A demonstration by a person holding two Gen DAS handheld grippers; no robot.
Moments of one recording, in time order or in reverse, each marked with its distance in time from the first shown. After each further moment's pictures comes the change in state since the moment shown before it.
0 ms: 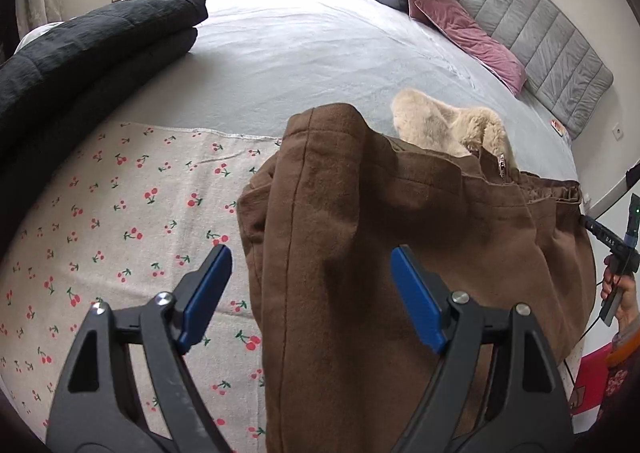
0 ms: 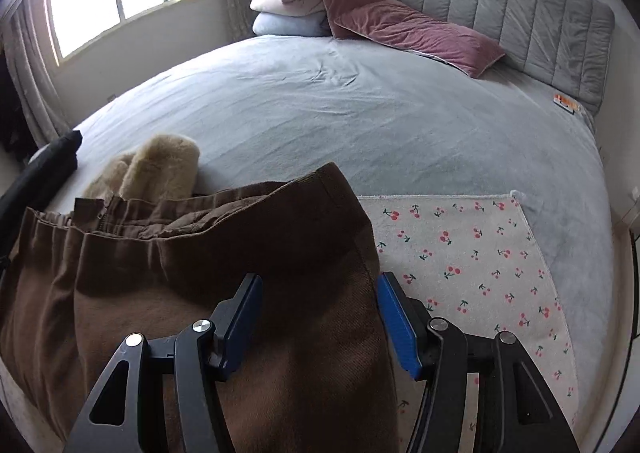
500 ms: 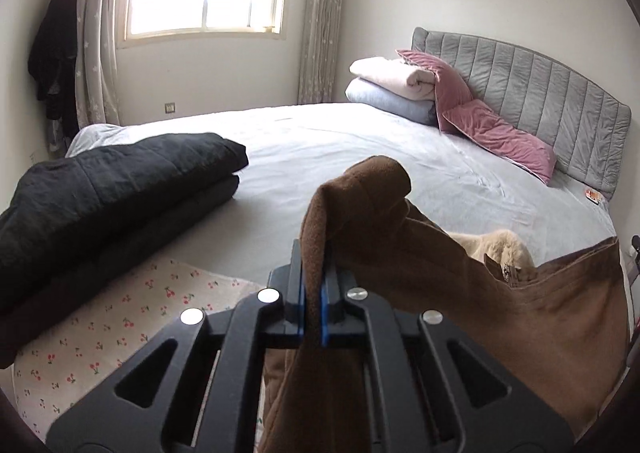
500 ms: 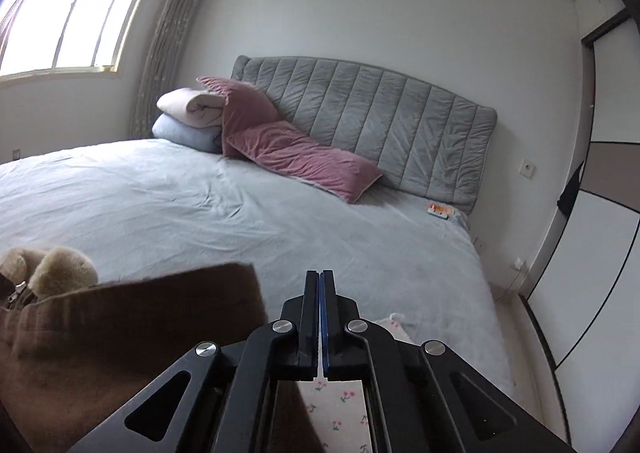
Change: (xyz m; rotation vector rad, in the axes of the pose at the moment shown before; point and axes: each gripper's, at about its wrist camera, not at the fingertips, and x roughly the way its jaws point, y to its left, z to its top) left arm -0.066 -0.028 0.038 -0.004 -0.524 0.215; right arm -0.050 0.016 0.030 0.060 -0.494 -0.511
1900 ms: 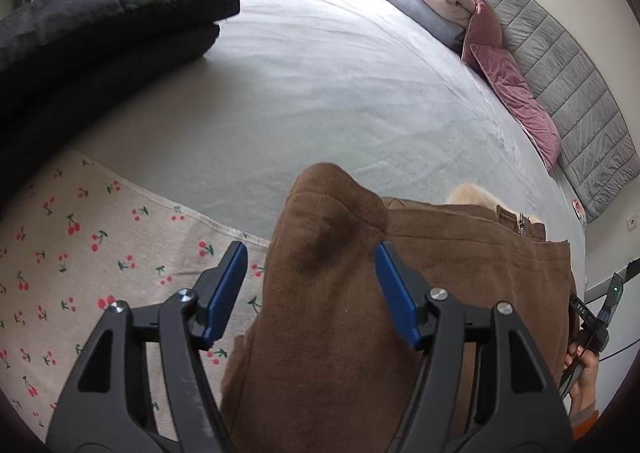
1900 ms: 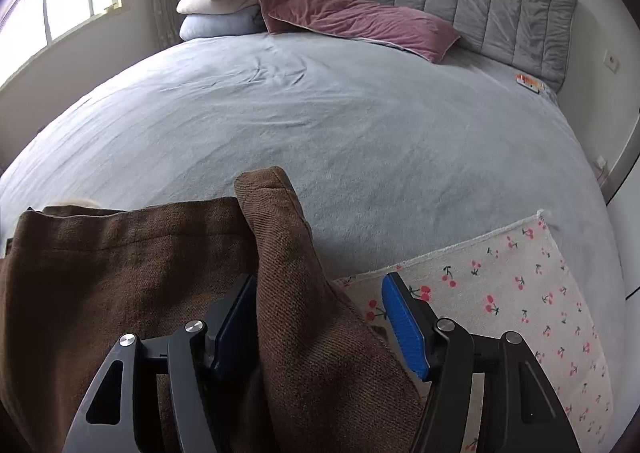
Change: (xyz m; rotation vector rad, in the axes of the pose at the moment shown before) left arm 0.168 0.027 -0.037 -0.256 0.576 -0.149; right arm 0.137 0.058 -0.056 0.100 0.545 0.313
